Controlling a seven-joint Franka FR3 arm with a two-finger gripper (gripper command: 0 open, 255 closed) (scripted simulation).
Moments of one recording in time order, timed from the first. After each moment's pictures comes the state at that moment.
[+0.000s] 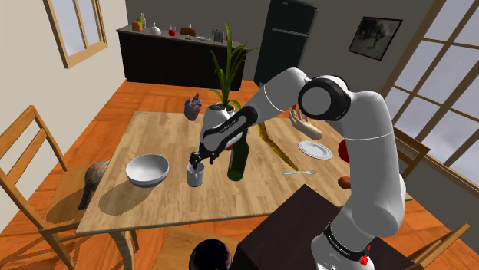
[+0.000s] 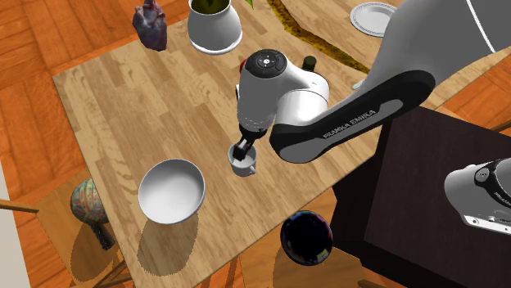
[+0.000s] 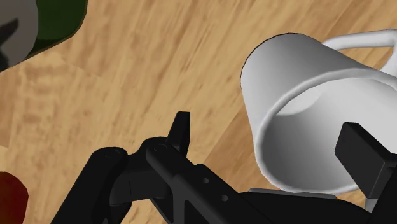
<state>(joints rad) 0.09 0.61 0.11 -1.91 -0.05 2.63 0.33</state>
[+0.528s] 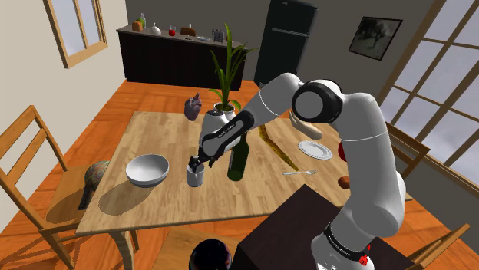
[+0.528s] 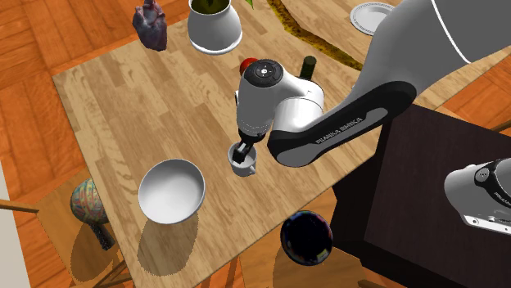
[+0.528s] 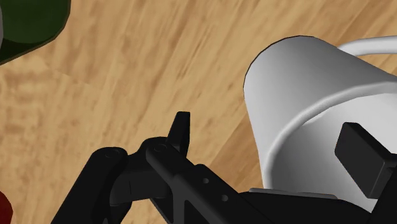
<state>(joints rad) 0.09 0.67 0.11 -1.89 -0.06 2.66 0.33</state>
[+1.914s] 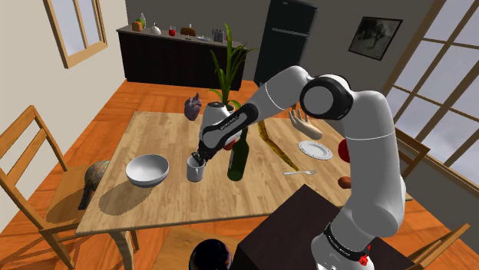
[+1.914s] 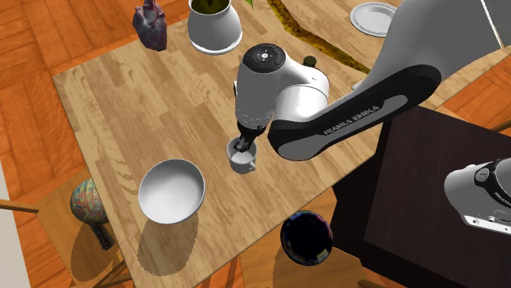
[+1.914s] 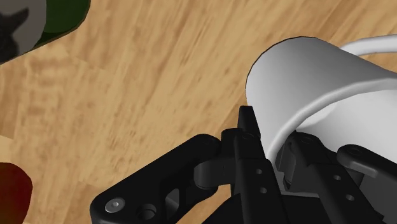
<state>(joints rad) 0.09 0.60 0.12 -1.90 -0.05 2.60 0.33</state>
